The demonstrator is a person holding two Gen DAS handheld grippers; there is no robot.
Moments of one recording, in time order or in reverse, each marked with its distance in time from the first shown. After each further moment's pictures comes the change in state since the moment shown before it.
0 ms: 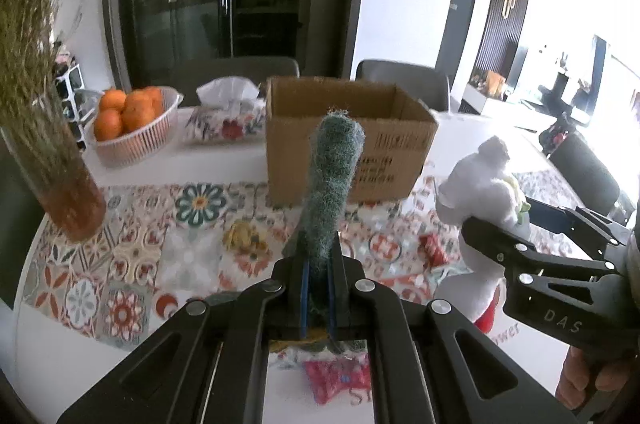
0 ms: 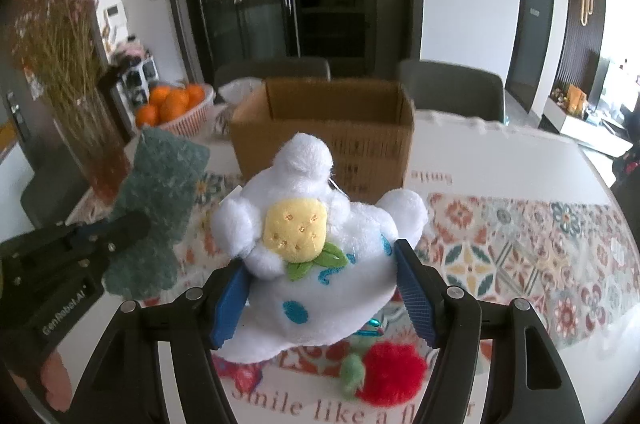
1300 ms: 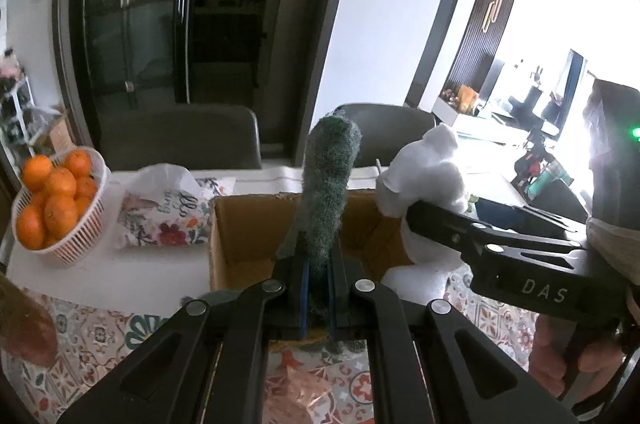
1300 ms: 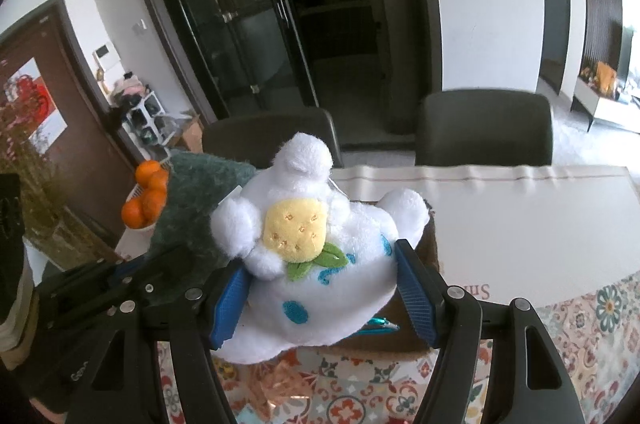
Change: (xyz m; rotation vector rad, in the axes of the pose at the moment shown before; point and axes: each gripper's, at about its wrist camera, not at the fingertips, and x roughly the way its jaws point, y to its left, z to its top) left arm 0.111 0.006 0.187 0.003 -0.012 -0.157; right arm 0.131 -0.053 0.185 0.106 0.063 0.139
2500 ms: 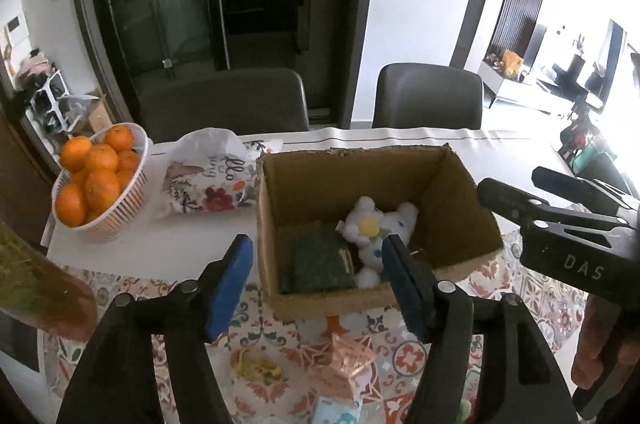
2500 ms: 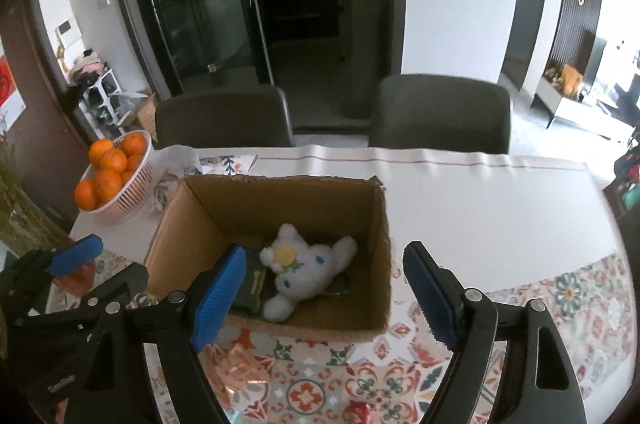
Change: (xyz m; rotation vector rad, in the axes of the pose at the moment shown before) left arm 0.019 0.009 -0.005 0.010 0.154 0.176; right arm -0.008 -0.003 -0.010 -0.028 0.049 -0.198
